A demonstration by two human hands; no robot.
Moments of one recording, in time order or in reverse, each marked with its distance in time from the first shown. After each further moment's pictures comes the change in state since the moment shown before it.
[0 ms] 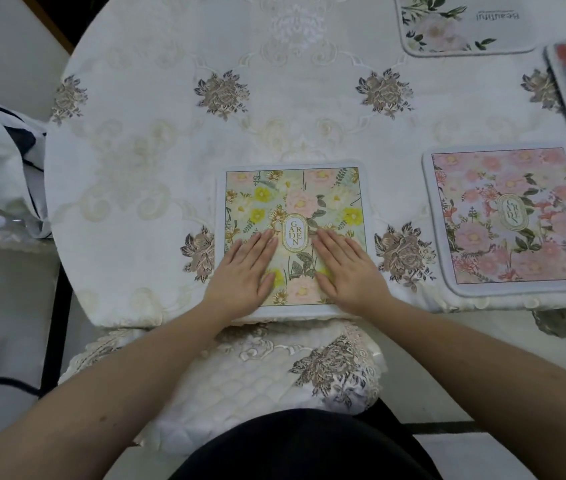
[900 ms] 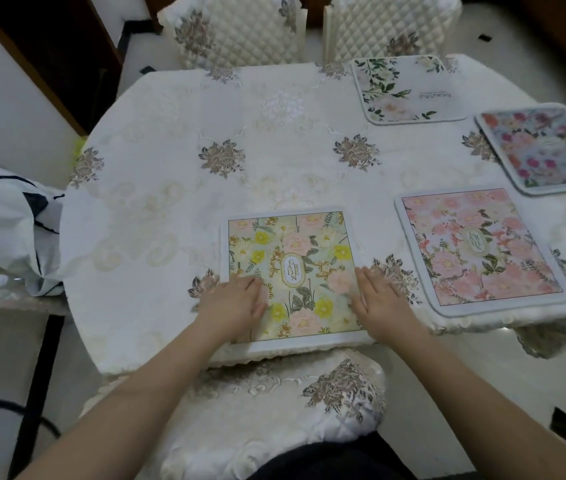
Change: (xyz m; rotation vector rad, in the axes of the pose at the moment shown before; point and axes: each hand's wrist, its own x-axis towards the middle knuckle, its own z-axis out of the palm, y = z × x) left_hand 0.002 -0.010 -0.068 0.016 -0.219 -0.048; right_hand -0.041 -0.001 -0.056 0.127 -0.171 0.471
